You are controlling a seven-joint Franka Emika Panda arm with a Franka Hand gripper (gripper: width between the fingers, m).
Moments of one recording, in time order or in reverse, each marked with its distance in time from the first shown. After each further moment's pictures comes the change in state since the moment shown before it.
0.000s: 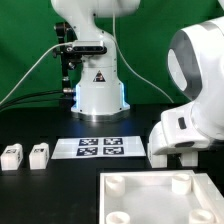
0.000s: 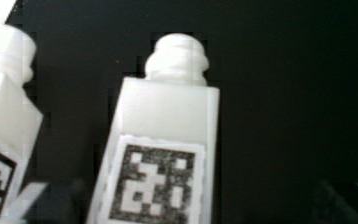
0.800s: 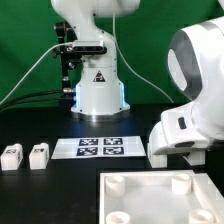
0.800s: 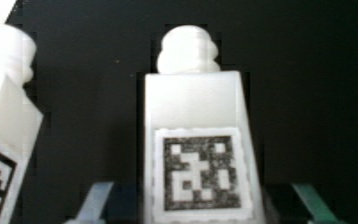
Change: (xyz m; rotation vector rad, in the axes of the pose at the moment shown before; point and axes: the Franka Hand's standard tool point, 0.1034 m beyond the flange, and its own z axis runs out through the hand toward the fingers) arm 0.000 0.000 0.000 0.000 0.000 0.000
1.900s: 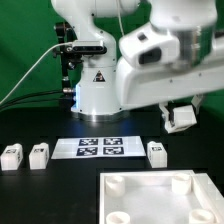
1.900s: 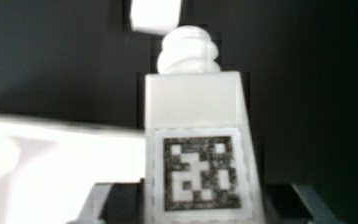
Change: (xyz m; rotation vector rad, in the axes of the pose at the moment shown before) arm -0.010 0.062 -0.168 0.036 0.579 -0.114
